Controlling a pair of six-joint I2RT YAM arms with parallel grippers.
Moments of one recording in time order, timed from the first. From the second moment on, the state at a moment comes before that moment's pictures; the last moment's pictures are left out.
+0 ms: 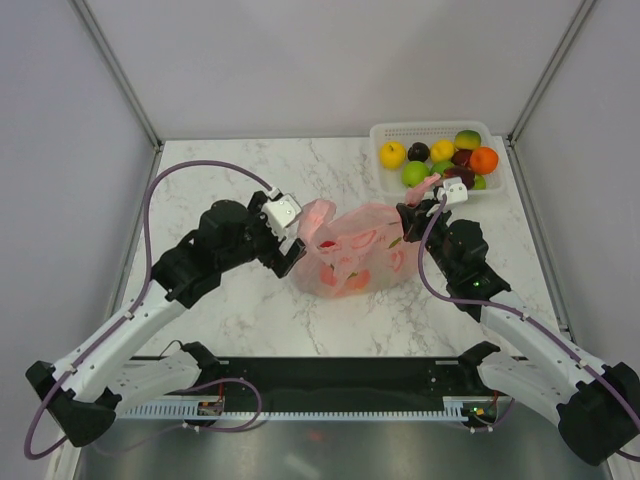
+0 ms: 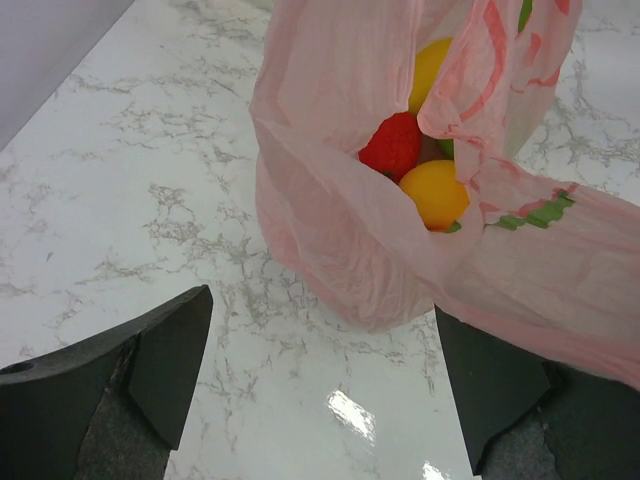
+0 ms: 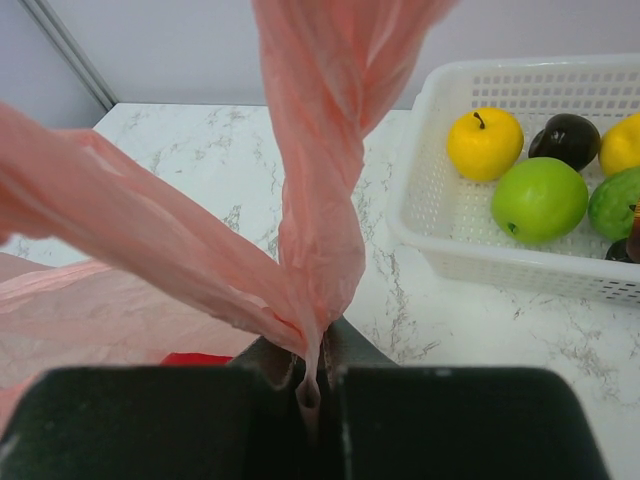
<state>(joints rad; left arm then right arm) -0.71 0.95 1.04 -0.54 0.09 0.24 0.50 0.93 0.59 0.31 0.13 0.24</state>
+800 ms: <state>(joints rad) -0.67 1.13 1.00 -0.14 0.40 0.48 0.50 0.94 0.60 0.31 0.07 0.23</state>
